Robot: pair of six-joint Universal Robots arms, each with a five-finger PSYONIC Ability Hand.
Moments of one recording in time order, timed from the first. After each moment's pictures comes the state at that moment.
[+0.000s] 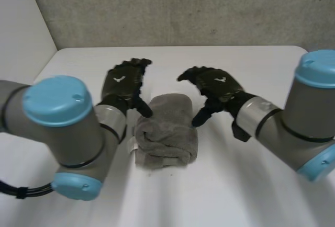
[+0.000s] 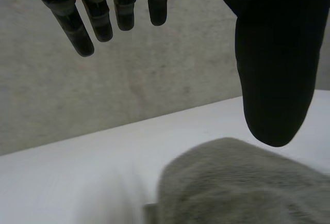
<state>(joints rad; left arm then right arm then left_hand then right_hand) 4.07 -2.01 -1.48 3.42 -1.75 3.00 2.02 -1.17 1.46 -0.10 1.17 3.17 0.20 0.20 0.20 0.20 0.03 0.25 0.25 0.22 0.24 0.08</state>
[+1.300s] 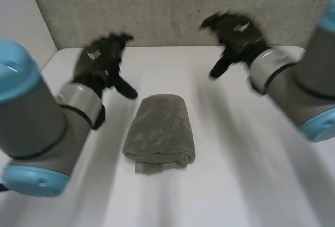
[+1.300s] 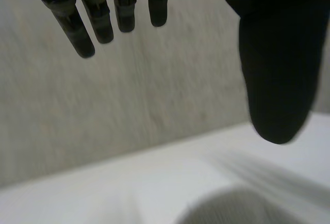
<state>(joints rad) 4.13 -1.79 -1.49 3.29 -1.73 3.01 2.00 -1.20 1.20 -0.03 1.38 3.01 0.20 0.20 0.20 0.20 0.03 0.25 0.25 0.22 0.24 0.06</state>
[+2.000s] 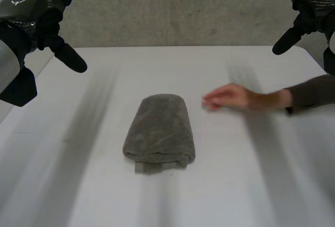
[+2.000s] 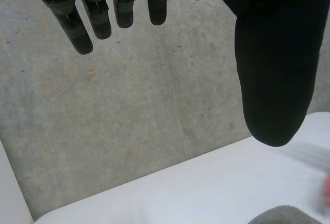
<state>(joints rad) 4.30 -1.53 -1.32 2.86 -1.62 3.11 1.84 -1.47 1.23 0.18 1.48 2.99 0.18 0.17 0.17 0.17 0.03 0.25 0.25 0.22 0.24 0.06</state>
